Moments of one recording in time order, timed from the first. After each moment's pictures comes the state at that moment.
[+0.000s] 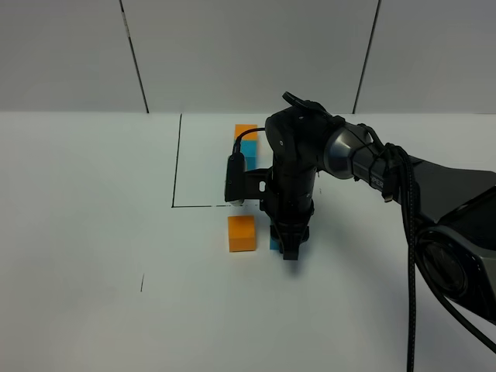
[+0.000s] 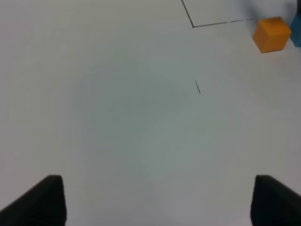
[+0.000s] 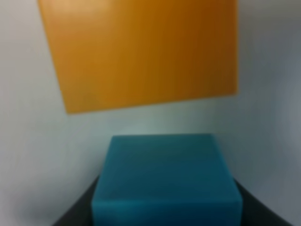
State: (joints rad) left arm 0.01 0.00 -0.51 -0.17 1.08 0.19; right arm 0.55 2.45 -2.00 -0.03 1.13 -0.99
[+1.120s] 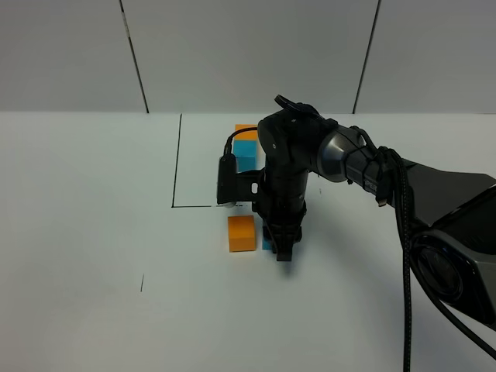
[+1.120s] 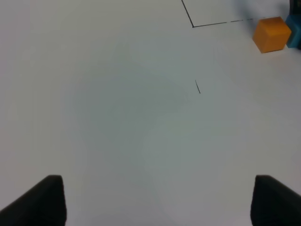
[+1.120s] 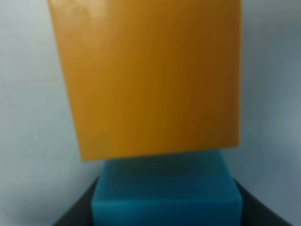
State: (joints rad) left arm 0.01 0.00 -0.51 -0.17 1.08 0.19; right arm 0.57 2.45 -2.00 -0.03 1.11 -1.00
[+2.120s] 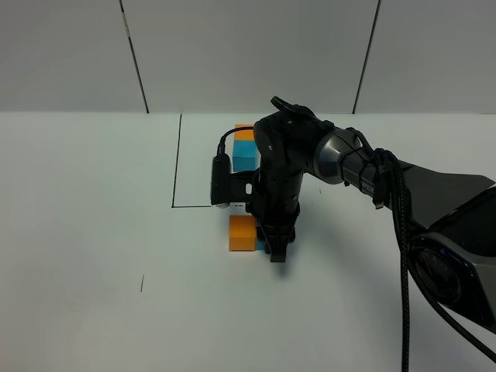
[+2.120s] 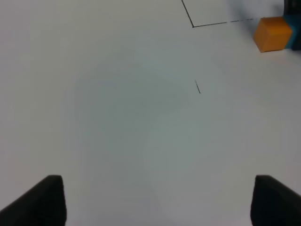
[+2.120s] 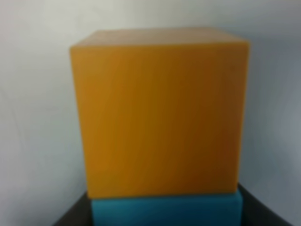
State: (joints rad) left arm 0.01 0.00 -0.51 -0.17 1.08 0.19; right arm 0.59 2.45 -2.00 -0.01 1.08 -1.01
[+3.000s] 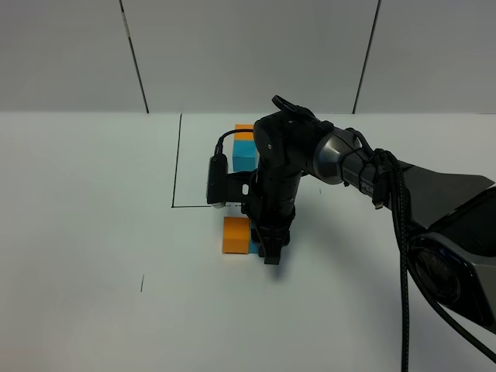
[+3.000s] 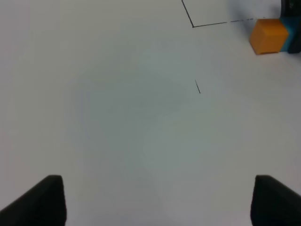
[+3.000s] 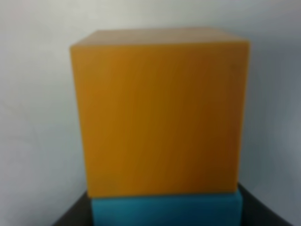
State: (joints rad) left arm 0.01 0.00 -0.51 -0.17 1.08 0.19; right arm 0.59 2.45 -2.00 0.04 1.08 -1.02
